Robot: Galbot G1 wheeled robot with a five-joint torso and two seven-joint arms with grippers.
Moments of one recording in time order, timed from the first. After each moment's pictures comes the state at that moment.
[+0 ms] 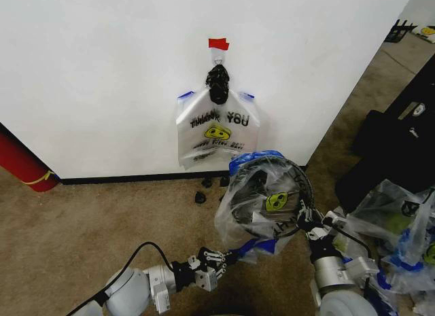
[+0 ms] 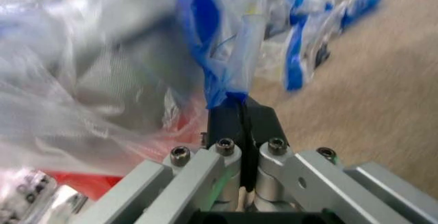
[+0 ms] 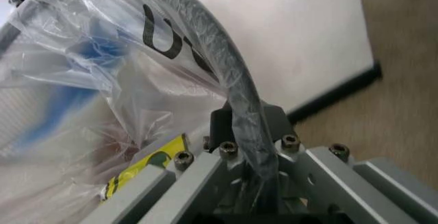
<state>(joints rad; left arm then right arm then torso) 1.28 -0.91 -0.08 -1.91 0.39 -0.54 0.39 -1.66 1.39 0.51 2.27 0.72 -0.06 0.15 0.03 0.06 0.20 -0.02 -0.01</state>
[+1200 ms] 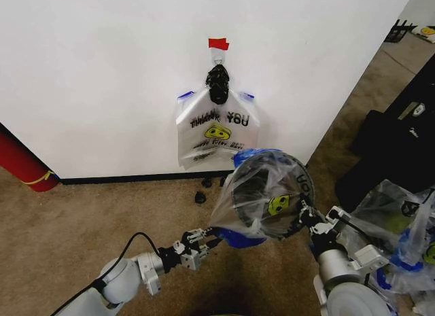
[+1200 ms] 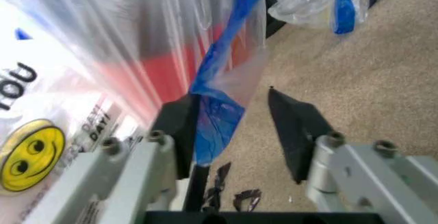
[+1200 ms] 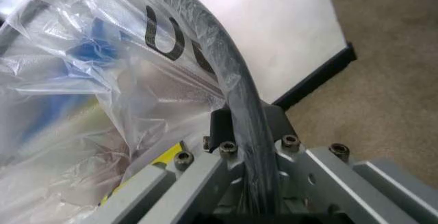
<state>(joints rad) 1.25 -0.90 -0.15 -1.79 0.46 -0.60 0.25 -1.60 1.42 0.54 2.26 0.81 -0.12 0.27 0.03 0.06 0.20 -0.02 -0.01</state>
